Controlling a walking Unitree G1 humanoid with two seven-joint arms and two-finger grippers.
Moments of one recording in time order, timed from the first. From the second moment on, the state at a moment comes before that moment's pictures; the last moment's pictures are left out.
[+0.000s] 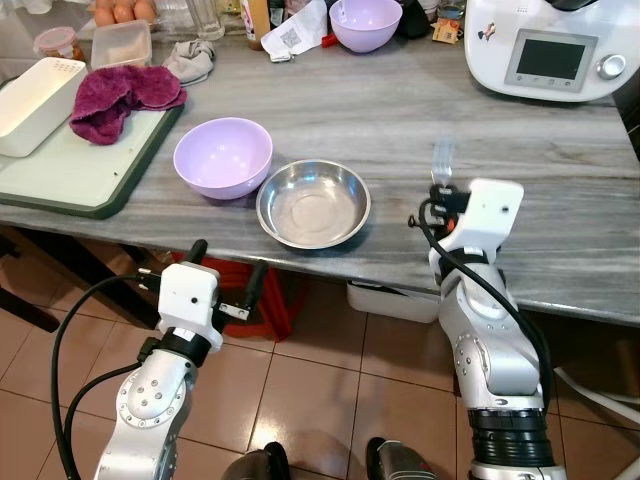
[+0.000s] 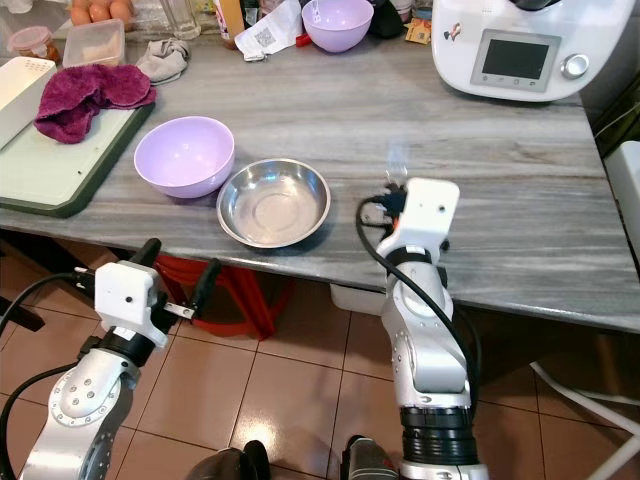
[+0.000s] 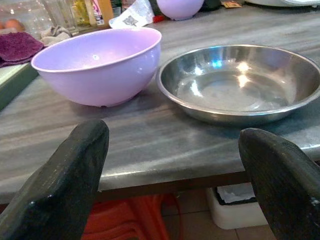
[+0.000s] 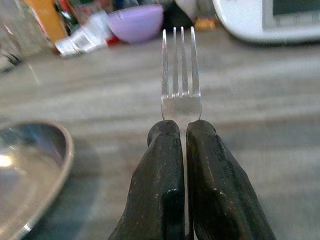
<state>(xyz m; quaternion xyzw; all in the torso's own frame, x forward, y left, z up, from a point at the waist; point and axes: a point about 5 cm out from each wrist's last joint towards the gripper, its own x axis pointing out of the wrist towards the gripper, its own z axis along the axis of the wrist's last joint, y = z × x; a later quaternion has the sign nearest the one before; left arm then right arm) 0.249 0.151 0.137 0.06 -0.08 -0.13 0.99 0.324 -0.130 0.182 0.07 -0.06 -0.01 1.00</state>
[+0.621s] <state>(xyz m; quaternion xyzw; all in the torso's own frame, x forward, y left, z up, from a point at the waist) 0.252 0.147 0.134 0.06 -0.07 -0.15 0.98 0.347 -0.117 0.175 0.12 -0.03 -0.01 0.99</state>
